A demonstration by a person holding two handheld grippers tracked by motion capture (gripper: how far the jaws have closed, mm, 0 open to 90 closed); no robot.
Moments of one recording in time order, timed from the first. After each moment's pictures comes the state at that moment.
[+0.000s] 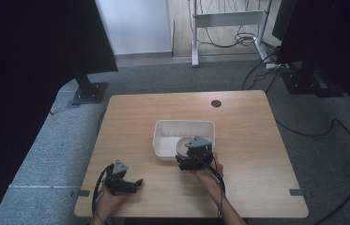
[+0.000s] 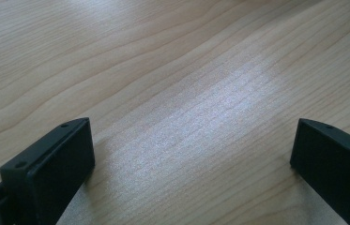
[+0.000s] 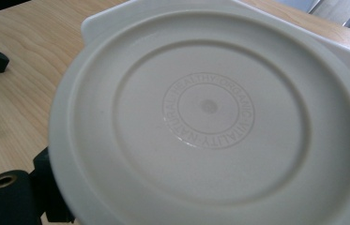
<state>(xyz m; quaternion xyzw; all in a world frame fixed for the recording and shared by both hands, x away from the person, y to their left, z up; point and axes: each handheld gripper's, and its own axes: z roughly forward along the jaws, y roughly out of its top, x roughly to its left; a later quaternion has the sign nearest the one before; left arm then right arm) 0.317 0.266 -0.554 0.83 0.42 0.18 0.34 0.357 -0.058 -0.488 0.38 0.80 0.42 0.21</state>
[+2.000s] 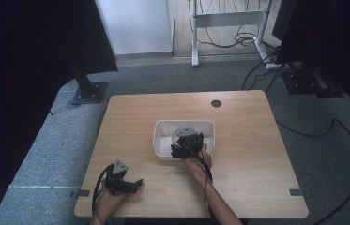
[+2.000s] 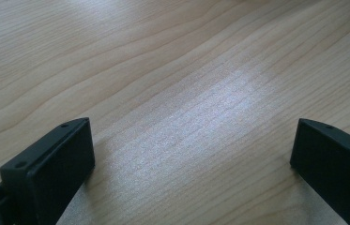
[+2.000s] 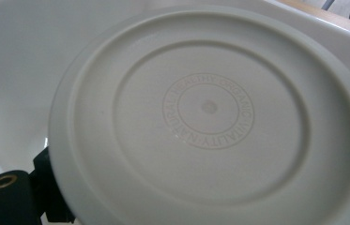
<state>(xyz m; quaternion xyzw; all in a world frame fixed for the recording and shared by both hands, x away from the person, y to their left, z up) 0.317 0.266 -0.554 0.83 0.42 0.18 0.33 0.413 -0.025 -0.518 0.42 0.79 0.38 0.24</state>
